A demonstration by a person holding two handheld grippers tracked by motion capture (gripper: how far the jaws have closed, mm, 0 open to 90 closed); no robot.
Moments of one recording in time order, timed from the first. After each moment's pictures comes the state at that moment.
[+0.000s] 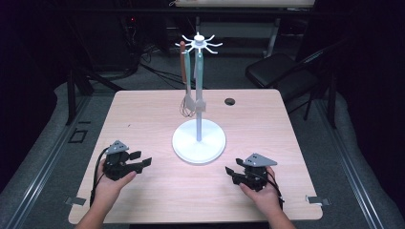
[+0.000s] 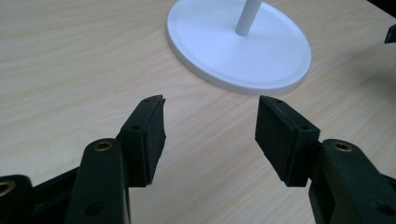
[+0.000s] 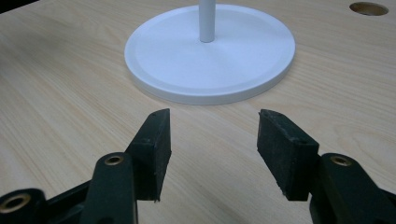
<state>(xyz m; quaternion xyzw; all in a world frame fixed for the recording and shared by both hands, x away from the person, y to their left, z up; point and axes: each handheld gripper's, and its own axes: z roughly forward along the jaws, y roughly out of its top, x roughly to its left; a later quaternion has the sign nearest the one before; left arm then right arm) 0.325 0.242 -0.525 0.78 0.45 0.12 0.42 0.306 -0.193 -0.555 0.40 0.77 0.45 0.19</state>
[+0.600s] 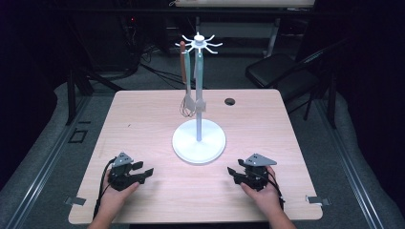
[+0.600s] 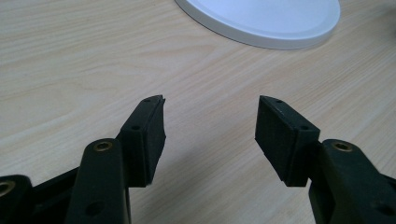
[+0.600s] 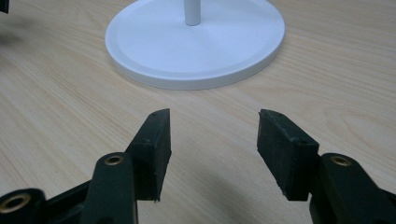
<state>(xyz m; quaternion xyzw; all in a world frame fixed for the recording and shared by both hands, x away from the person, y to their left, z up) 0.319 0.239 -0.567 0.79 0.44 0.12 0.41 0.311 -0.197 -0.565 0.41 0.78 0.43 0.20</state>
